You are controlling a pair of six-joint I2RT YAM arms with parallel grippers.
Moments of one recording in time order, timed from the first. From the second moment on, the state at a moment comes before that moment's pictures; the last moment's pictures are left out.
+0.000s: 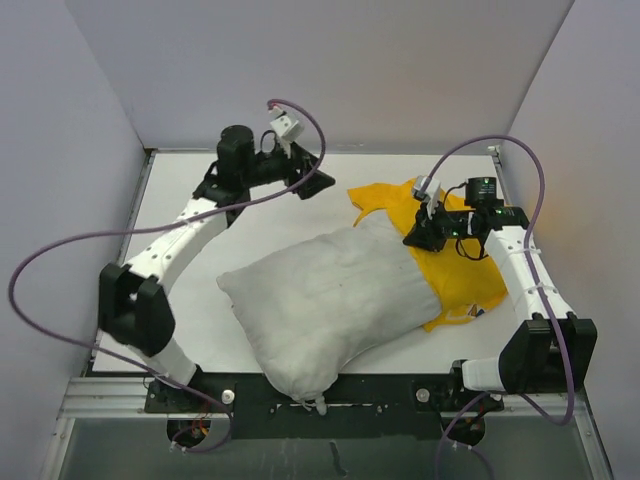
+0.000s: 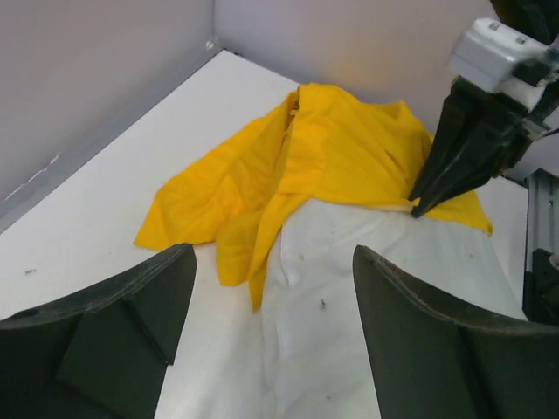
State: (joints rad) left arm -0.43 1.52 1.33 0.09 0.68 -0.14; right arm 0.01 1.34 1.16 -0.81 -0.84 -0.75
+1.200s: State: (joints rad) left arm -0.57 2.40 1.92 0.16 1.08 -0.35; right arm 0.03 1.40 1.27 -0.81 -0.81 -0.71
